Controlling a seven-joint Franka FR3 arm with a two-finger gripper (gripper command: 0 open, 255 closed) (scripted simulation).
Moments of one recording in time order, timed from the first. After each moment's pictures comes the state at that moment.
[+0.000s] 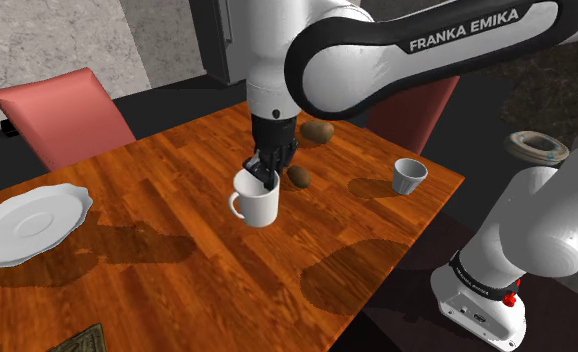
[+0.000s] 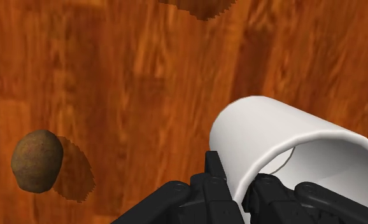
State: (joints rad) arm 0.21 -0.19 0.47 -2.09 0.12 1.97 0.46
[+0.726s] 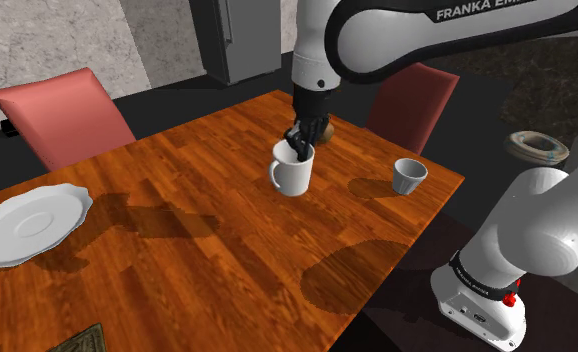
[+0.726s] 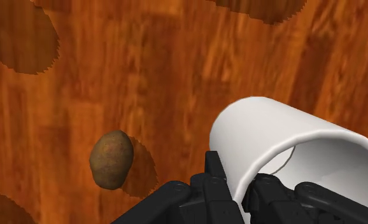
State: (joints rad) arm 0.16 -0.36 0.32 -2.21 0.15 1.92 0.25
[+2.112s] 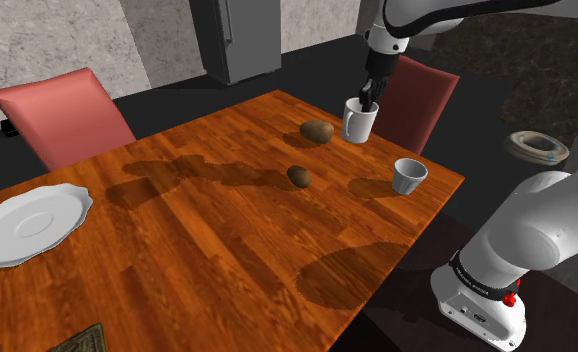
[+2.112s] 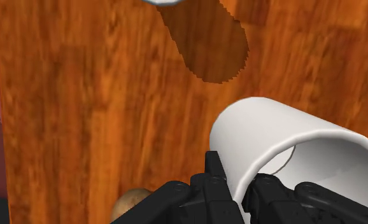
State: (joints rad) arm -0.03 -0.41 -0.07 -2.26 0.03 1.88 -0.27
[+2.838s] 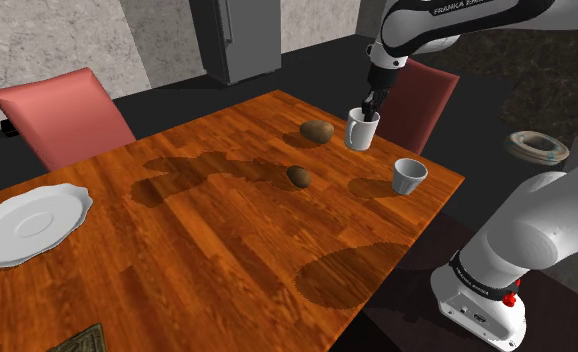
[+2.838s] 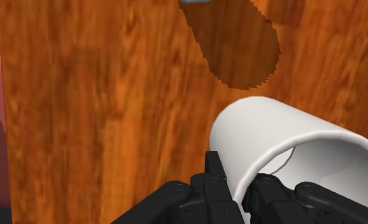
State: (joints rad) arm -0.05 -0.37 -0.11 -2.33 0.02 1.99 -0.34
